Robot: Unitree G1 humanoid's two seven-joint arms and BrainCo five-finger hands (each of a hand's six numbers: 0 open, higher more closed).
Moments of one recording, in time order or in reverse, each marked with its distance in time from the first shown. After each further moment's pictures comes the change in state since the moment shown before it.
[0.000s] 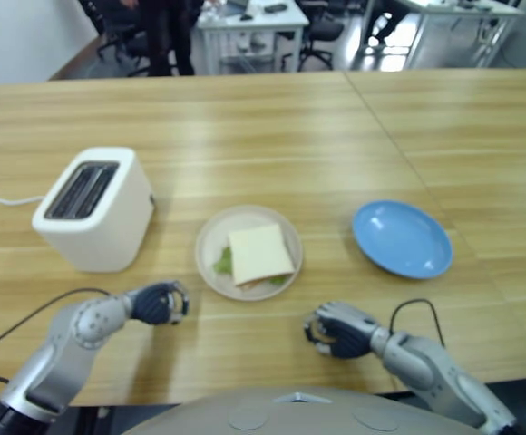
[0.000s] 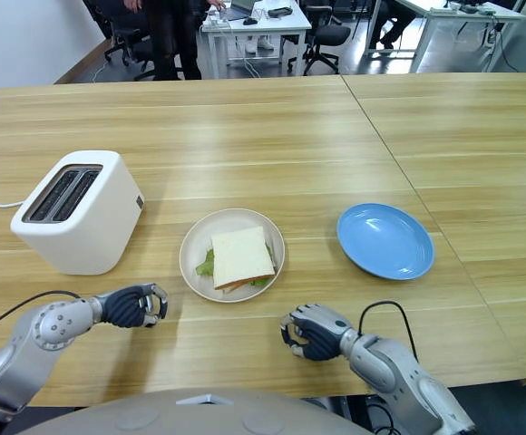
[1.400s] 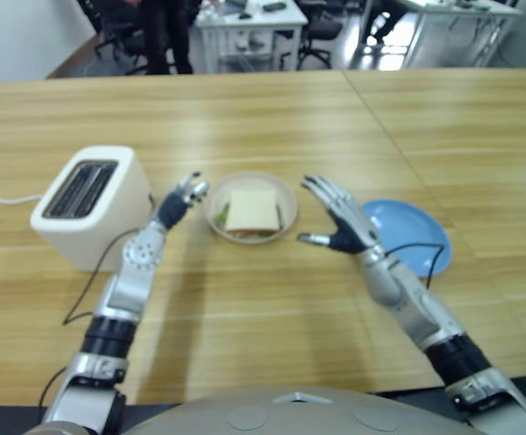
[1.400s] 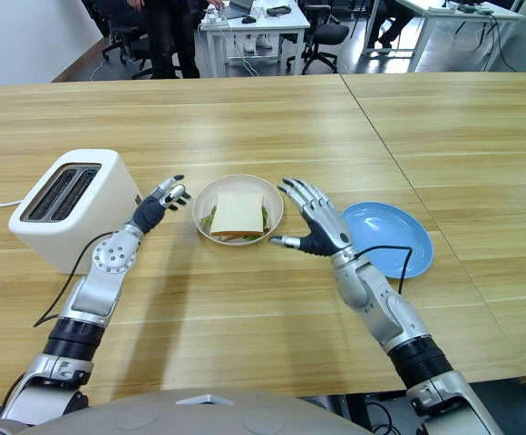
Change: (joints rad) left arm -0.489 -0.457 0.224 0.455 -0.124 -0.191 0.591; right arm -0.394 0.159 -0.149 0.239 0.123 -0.119 -0.661
